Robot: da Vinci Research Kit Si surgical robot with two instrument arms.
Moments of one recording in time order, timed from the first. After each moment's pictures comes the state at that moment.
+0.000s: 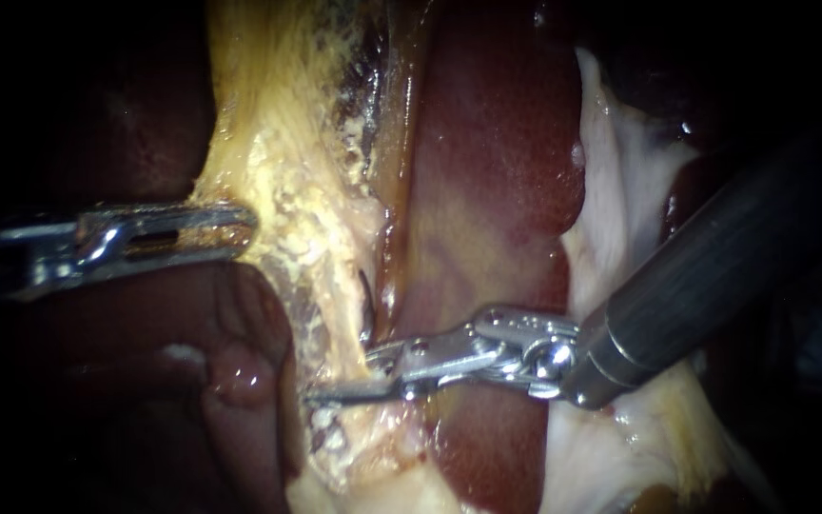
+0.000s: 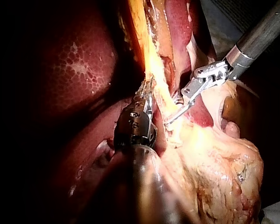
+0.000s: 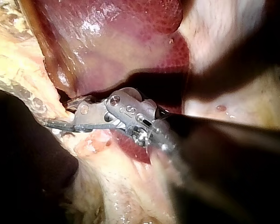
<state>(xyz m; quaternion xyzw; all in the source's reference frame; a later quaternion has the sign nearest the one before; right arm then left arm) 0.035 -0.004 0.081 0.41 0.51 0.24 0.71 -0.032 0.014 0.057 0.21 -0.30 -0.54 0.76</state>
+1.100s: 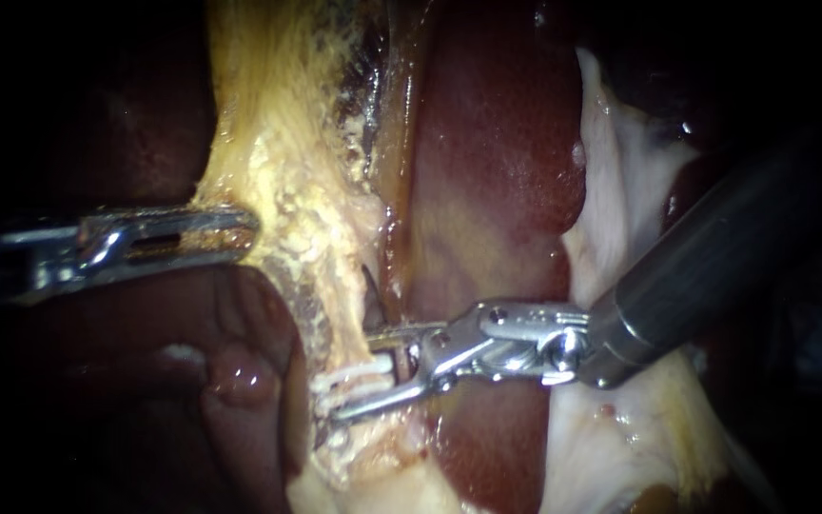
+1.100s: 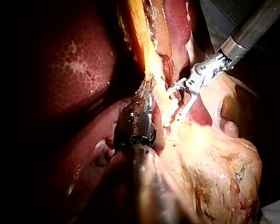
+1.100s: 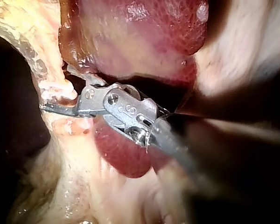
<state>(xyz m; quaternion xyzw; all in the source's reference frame) 0.033 -0.002 0.080 0.29 0.58 0.14 0.75 -0.032 0.014 0.057 0.21 -0.31 -0.54 0.76</state>
